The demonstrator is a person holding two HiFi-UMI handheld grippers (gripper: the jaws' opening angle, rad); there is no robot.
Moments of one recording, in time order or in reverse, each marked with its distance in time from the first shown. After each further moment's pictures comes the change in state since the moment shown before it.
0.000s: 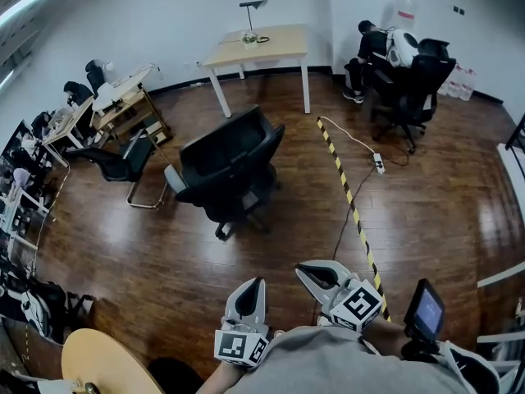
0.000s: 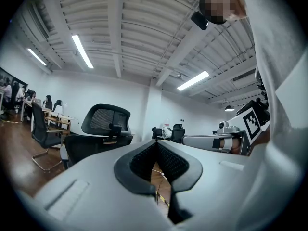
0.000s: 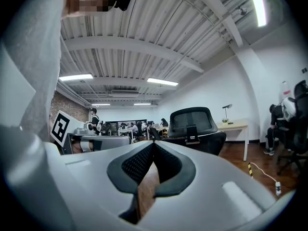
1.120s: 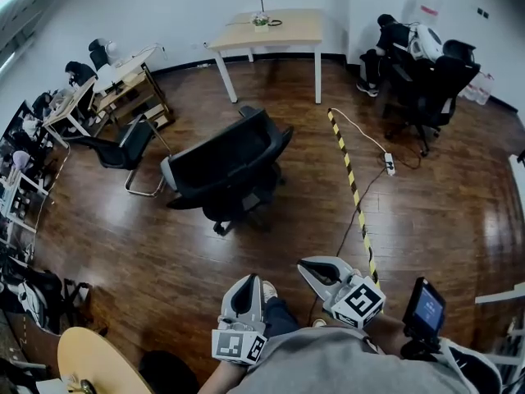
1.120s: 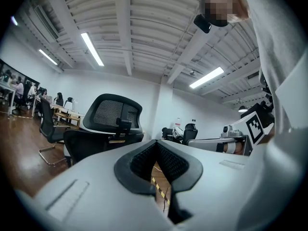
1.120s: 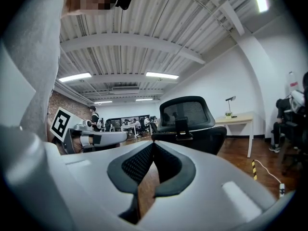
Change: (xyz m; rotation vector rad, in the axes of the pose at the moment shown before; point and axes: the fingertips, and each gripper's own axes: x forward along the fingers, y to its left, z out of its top) left arm 0.094 0.052 -0.014 -0.046 0.015 0.129; right arm 0.054 -0.103 -0.019 0.020 0.068 0.070
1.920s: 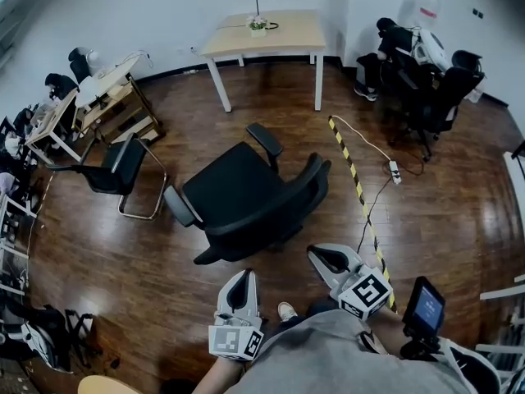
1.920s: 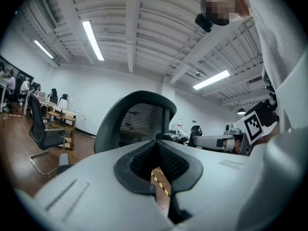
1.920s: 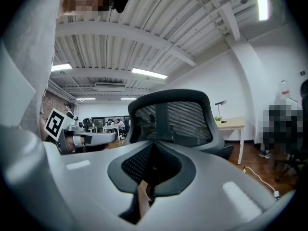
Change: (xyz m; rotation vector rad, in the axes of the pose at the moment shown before) left arm 0.115 0.179 0.040 -0.012 0.011 -0.054; right arm 0.171 -0.104 0.044 -0.004 -0.012 -0.180
